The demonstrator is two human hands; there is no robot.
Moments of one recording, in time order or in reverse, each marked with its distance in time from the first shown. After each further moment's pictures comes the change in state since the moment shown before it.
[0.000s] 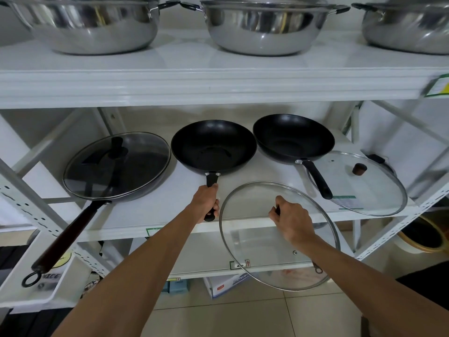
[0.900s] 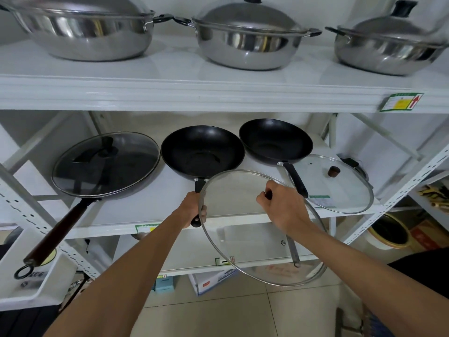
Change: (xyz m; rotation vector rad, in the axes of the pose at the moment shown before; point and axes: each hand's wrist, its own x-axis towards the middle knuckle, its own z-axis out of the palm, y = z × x) left_hand -0.033 -0.011 -0.005 -0.019 -0.097 -0.058; right_hand -0.032 -0.028 -0.086 0.078 0.110 -0.026
